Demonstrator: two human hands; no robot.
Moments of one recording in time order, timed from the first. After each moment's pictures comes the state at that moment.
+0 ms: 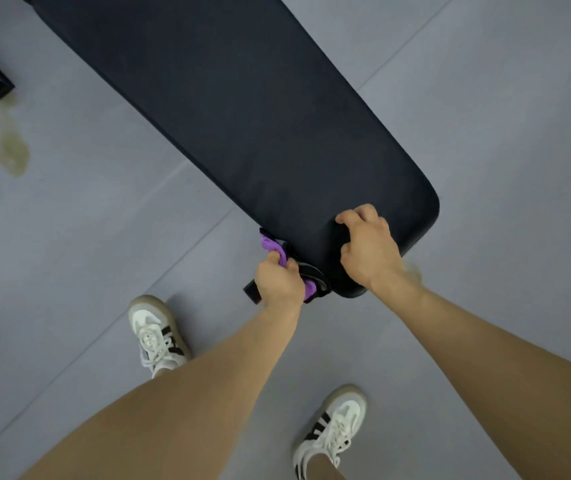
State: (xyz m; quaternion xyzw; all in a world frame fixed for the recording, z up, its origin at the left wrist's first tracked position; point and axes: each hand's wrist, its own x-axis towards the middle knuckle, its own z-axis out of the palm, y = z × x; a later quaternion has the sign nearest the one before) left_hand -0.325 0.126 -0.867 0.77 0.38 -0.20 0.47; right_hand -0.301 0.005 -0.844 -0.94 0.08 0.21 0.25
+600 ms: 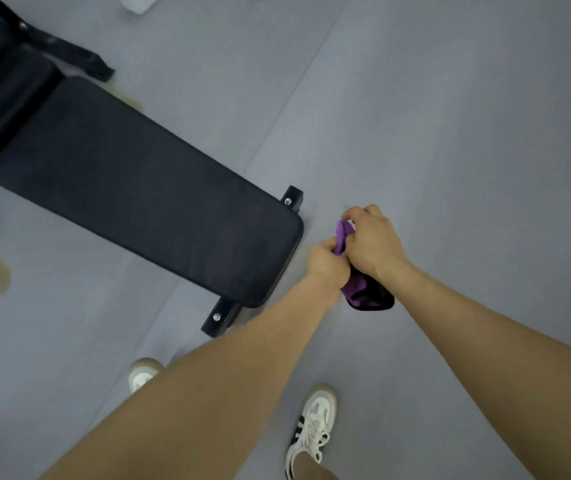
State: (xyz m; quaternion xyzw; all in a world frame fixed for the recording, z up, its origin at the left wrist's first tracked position) left_hand -0.358 -0.096 -0.721 0.74 0.11 -0.38 0.53; right_hand -0.361 -0.178 -0.707 -0.91 0.24 0.15 0.31
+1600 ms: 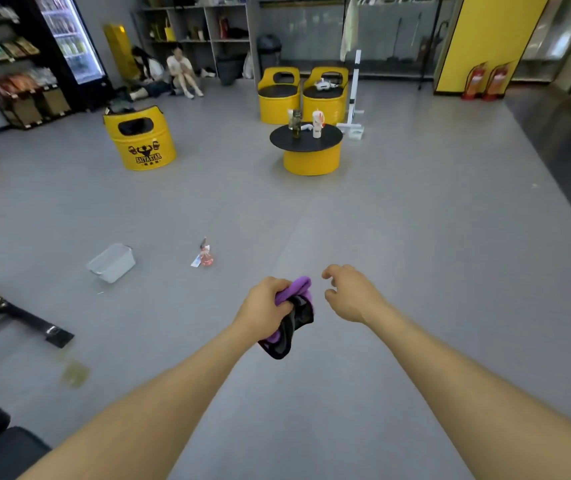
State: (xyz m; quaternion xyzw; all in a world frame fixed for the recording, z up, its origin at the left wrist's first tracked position) left_hand -0.025 -0.398 -0.338 0.89 -0.29 -0.13 0.34; right_hand -0.093 -0.554 -0.319 -0.94 0.20 0.07 0.27
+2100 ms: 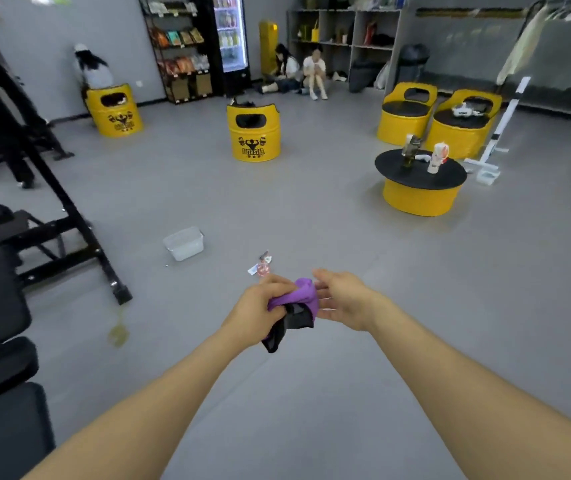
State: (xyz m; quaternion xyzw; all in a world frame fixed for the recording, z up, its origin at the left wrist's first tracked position) left_hand 0.162 -0.470 -0.322 0.89 -0.17 -0.04 0.43; right_hand 0.175 -0.639 -0.293 -0.66 0.16 0.25 0.69
